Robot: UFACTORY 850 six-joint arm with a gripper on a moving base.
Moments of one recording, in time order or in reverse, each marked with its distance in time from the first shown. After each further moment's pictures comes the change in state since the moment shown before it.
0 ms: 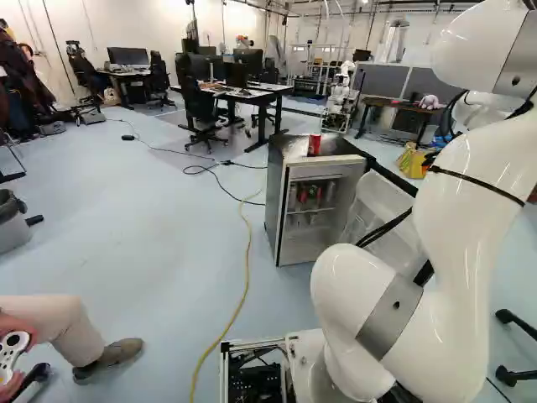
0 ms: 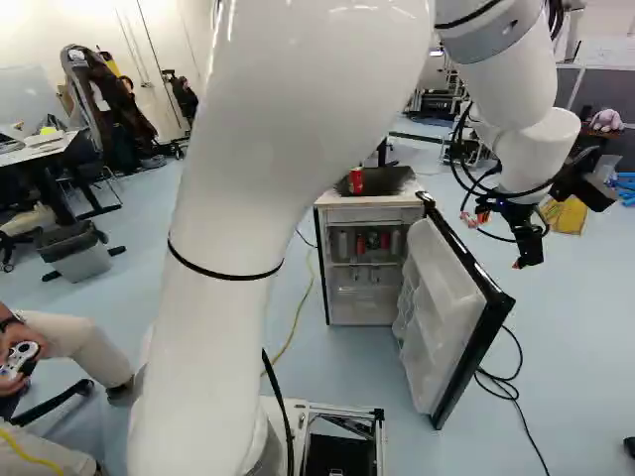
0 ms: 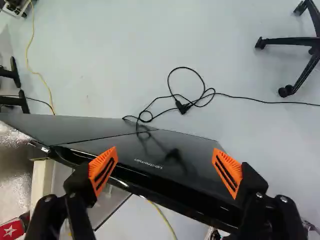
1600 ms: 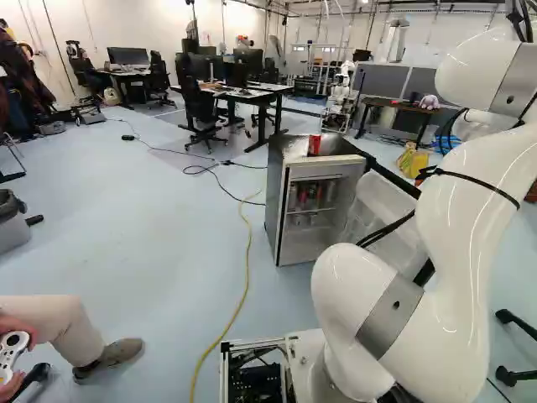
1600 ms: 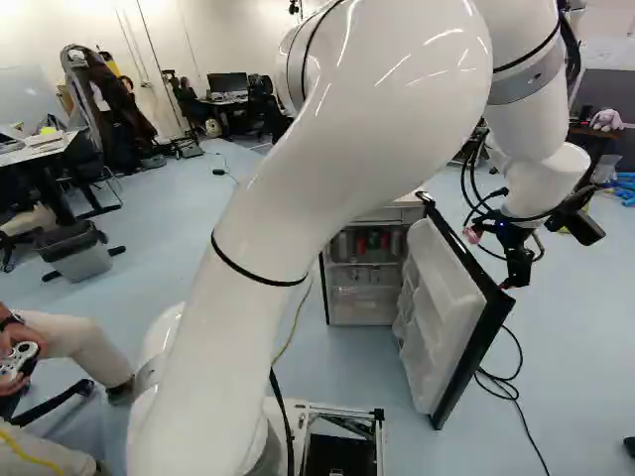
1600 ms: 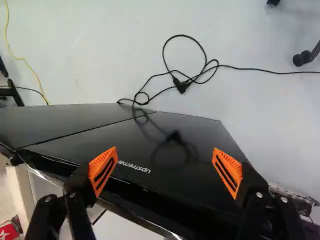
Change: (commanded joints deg) arm -0.8 -6.5 -3.0 1.7 -6.1 0.0
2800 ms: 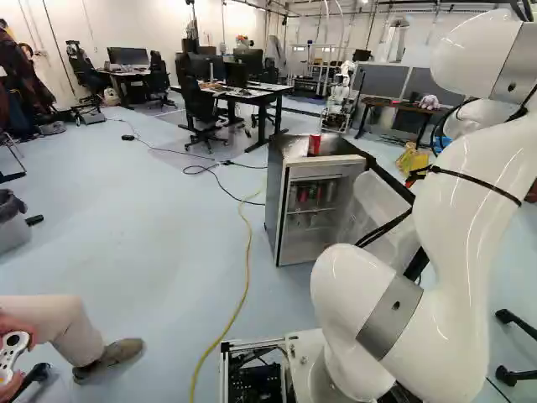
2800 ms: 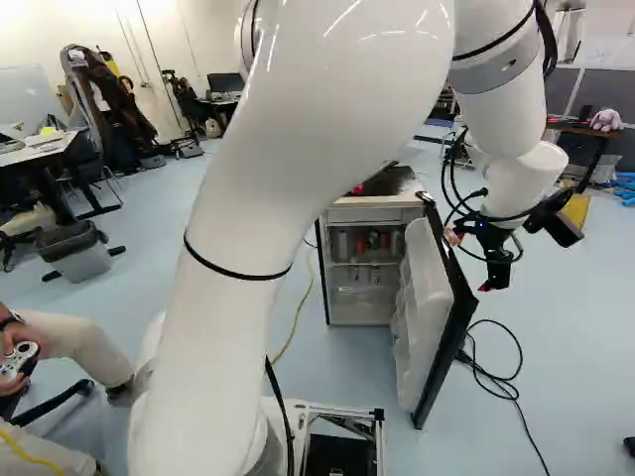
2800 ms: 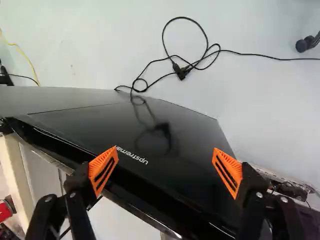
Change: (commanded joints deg) arm 1.8 5.7 8.3 0.0 0.0 0.0
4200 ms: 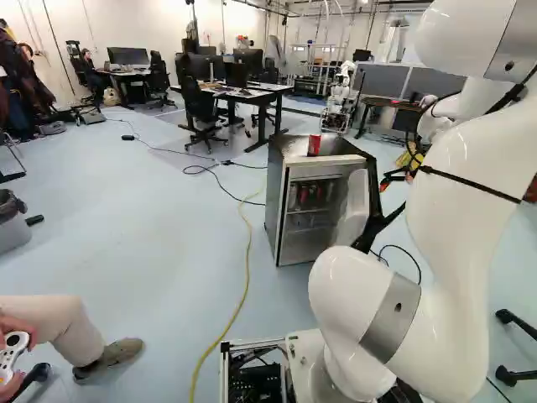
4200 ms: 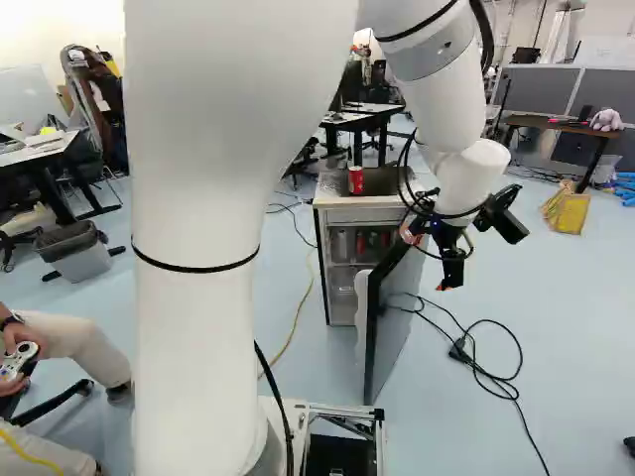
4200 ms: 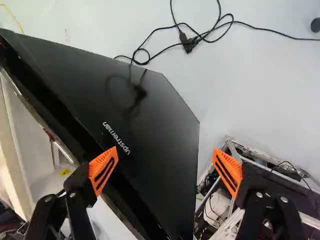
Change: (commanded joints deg) arm 6.2 9.4 13.1 0.0 0.0 0.0
